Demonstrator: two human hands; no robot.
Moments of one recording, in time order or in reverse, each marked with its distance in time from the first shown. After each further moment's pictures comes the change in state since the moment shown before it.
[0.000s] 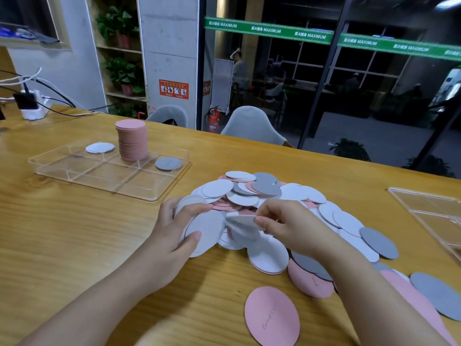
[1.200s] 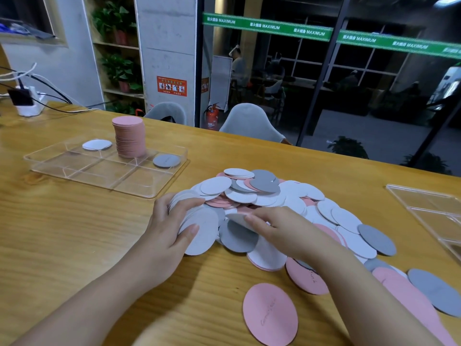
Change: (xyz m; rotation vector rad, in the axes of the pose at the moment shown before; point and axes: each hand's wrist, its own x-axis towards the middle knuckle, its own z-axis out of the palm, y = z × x) left_hand 0.002 -0.004 0.002 0.043 0.036 -0.010; right_hand -0.002 -0.007 0.009 -0.124 -0.113 0.050
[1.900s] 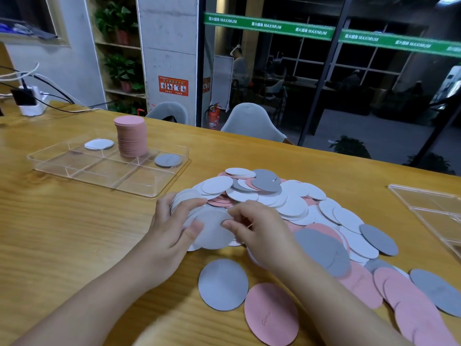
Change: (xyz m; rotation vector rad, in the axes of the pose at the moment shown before) left_hand -0.001 0.001 0.000 -0.016 -0.016 -0.063; right_hand 0.006 -0.021 0.036 0.208 0.294 -0.196
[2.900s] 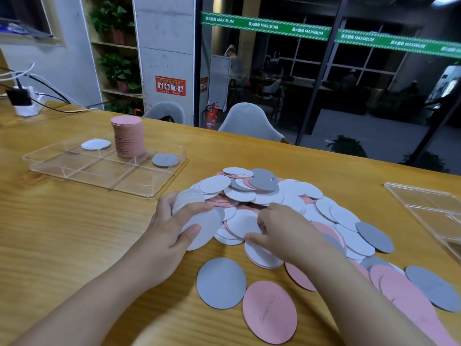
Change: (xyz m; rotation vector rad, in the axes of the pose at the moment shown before) left_hand 0.000 0.000 0.000 0.049 -0.043 0.051; right_hand 0.001 0.015 -0.028 -0.717 -0.263 0.241
